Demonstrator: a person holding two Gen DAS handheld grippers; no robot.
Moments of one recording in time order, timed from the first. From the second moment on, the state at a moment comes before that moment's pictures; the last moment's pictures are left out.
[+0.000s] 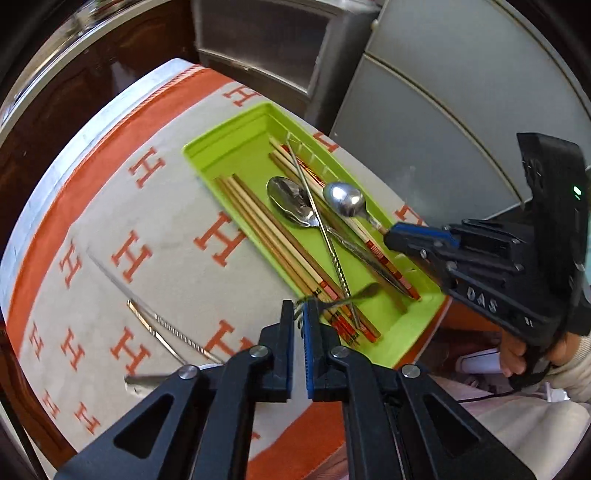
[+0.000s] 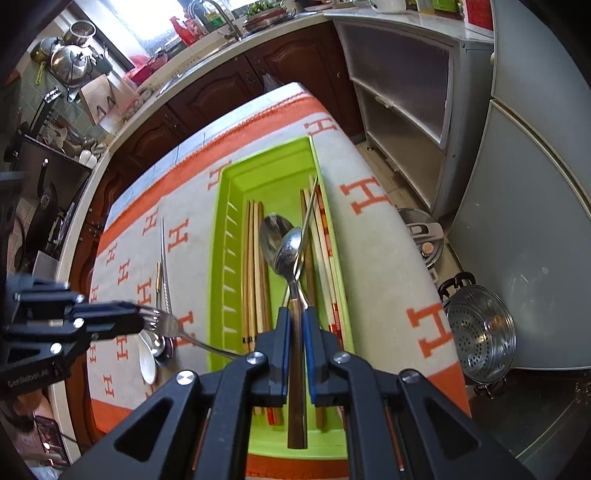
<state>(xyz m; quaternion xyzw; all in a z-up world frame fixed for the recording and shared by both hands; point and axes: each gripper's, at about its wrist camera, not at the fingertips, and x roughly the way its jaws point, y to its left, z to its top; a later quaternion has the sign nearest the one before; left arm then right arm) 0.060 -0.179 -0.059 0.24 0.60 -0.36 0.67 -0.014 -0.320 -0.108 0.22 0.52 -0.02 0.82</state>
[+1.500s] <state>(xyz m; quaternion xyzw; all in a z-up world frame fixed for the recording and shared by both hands) 0.019 -0.011 -0.084 0.01 0.61 -0.14 0.78 -0.004 -0.264 -0.122 0.16 0.57 0.05 0.80</state>
